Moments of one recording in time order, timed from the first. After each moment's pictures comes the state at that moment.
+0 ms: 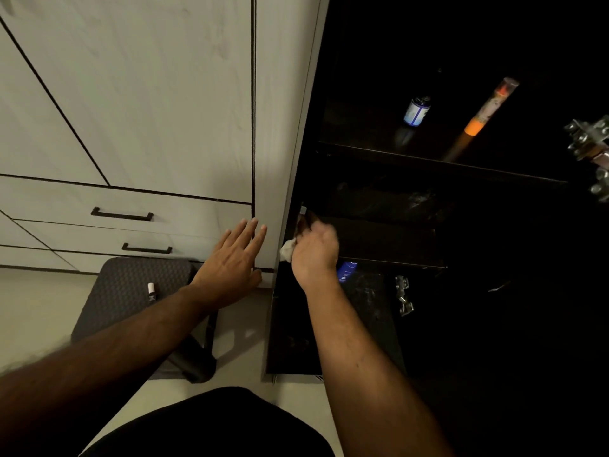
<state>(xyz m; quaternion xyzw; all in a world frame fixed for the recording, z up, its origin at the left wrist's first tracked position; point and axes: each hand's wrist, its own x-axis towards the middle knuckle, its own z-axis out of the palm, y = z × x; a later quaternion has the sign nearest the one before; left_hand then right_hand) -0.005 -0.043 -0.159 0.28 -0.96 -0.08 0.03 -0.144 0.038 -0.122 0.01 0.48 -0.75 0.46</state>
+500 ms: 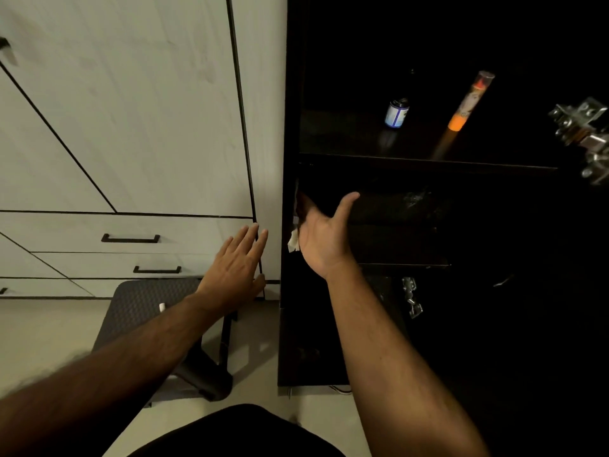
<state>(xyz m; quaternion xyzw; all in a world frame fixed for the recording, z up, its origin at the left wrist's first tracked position) -0.017 -0.043 -0.139 0.28 -0.96 -0.06 0.02 -0.171 0.046 -0.066 -0.24 0.46 -0.68 0.52</state>
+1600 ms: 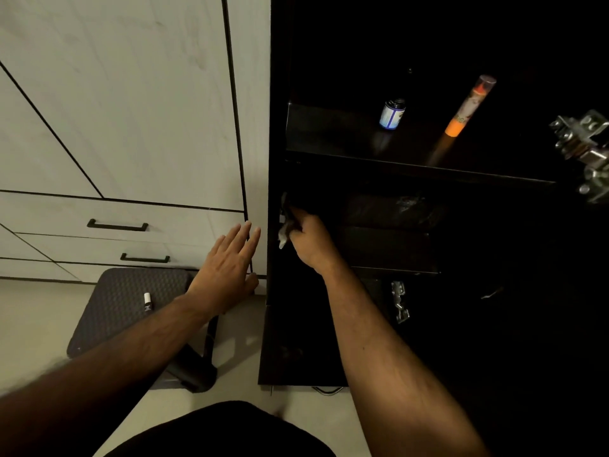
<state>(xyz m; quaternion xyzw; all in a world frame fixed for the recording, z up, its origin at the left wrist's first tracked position) -0.026 -0.029 -0.144 0.29 -0.95 -0.10 0.04 -0.205 0.030 -0.112 -0.40 0.73 -0.43 0.34</state>
